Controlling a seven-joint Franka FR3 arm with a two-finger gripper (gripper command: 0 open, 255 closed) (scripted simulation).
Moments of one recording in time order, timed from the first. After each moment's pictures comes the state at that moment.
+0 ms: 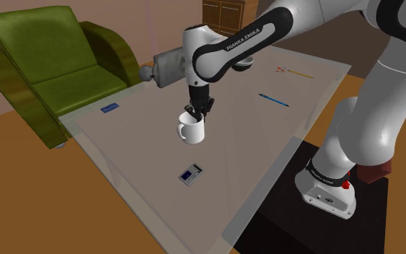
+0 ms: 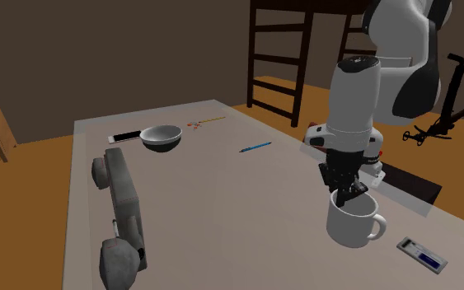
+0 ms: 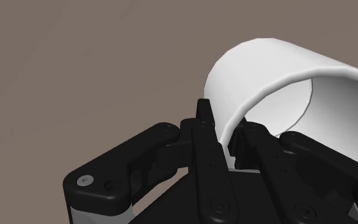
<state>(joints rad) 0.31 0.02 -0.01 -2.19 0.09 2.11 0.49</state>
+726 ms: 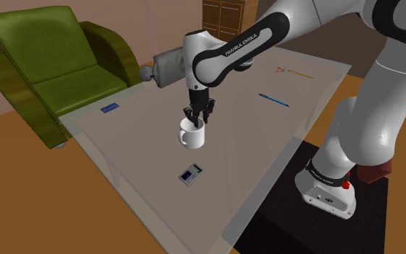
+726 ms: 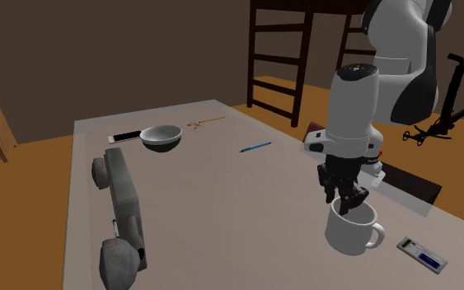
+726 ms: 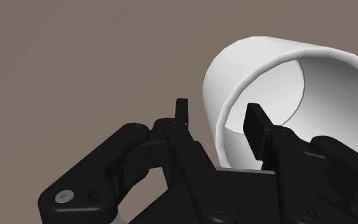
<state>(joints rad) 0.31 0.04 0.00 -2.20 0.09 2.15 0.48</state>
